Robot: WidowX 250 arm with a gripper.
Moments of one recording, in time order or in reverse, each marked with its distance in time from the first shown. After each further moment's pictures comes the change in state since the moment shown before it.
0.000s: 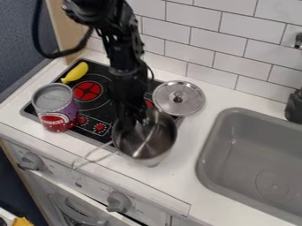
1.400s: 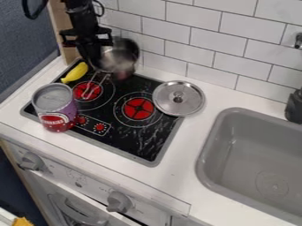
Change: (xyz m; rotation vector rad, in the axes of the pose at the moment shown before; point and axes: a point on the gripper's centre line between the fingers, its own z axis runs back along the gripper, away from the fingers) arm 0.034 0.164 0.020 -0.055 -0.113 0.716
